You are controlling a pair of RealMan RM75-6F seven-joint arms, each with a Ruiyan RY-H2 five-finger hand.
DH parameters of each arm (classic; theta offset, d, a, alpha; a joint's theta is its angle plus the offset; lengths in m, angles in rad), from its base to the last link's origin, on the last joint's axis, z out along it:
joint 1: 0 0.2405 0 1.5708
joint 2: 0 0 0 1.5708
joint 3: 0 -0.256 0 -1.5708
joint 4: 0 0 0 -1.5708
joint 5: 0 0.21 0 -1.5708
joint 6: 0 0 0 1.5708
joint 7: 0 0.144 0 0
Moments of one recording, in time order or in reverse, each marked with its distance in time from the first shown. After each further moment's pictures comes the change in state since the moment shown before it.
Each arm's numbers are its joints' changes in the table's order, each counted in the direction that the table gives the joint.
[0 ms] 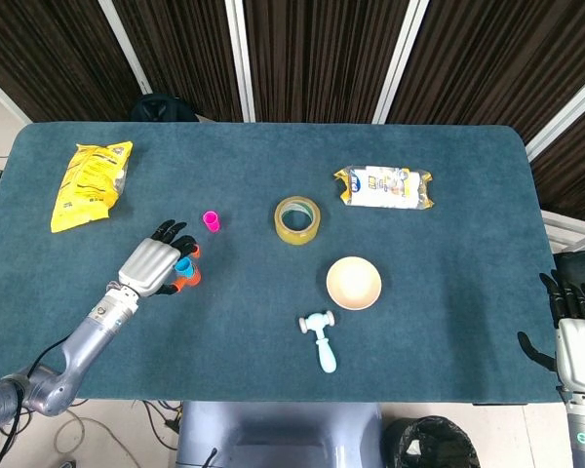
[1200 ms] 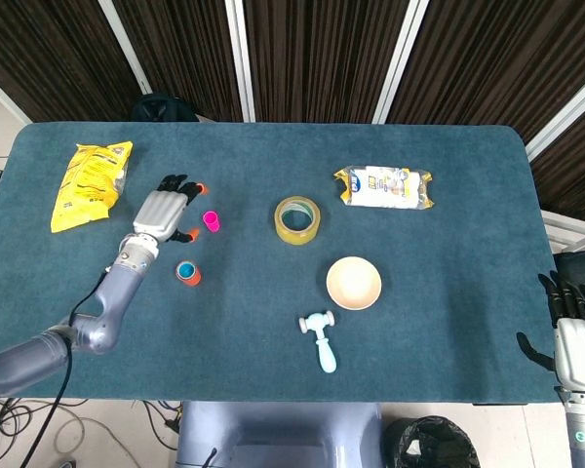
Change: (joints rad) left arm -0.183 0.176 0.191 -0.335 -0.303 -0.195 0.009; right arm 0.003 0.006 0.000 -0.007 0.014 -0.015 -0.004
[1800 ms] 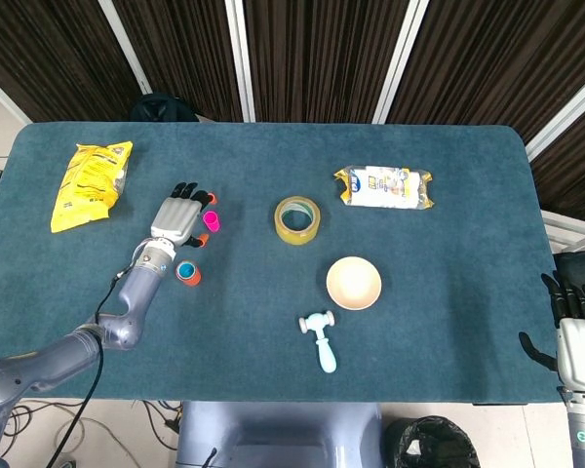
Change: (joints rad) left arm -0.054 0.162 -0.017 -0.205 -0.039 -0.026 0.065; right arm -0.003 0.000 -0.002 -0.003 0.002 0.005 0.000
